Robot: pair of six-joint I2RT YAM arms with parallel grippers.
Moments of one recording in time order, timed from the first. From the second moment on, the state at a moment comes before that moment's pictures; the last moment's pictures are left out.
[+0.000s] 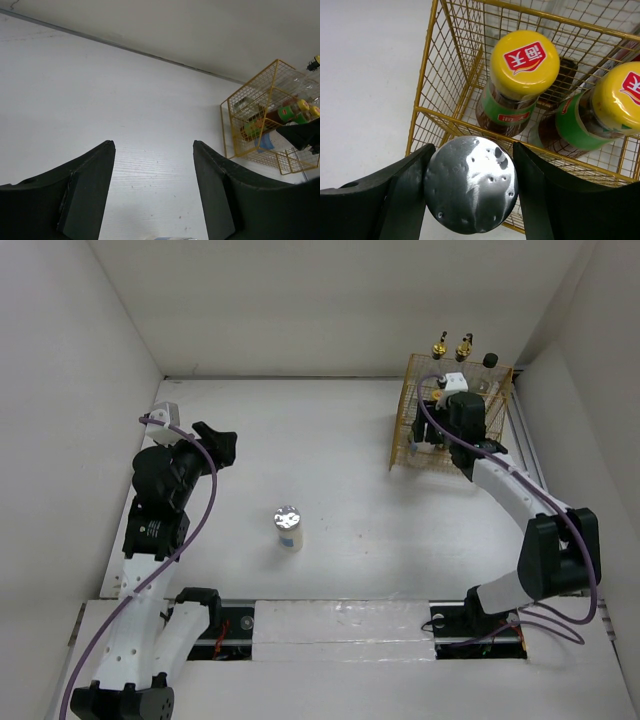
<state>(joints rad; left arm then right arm) -0.08 0.74 0.86 -0.24 0.11 -0.46 0.19 1.46 1.05 -0.03 -0.01 0.07</state>
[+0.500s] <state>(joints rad) -0.08 0.74 0.86 -0.24 0.11 -0.46 0.31 1.32 1.05 -0.02 0.04 0.10</state>
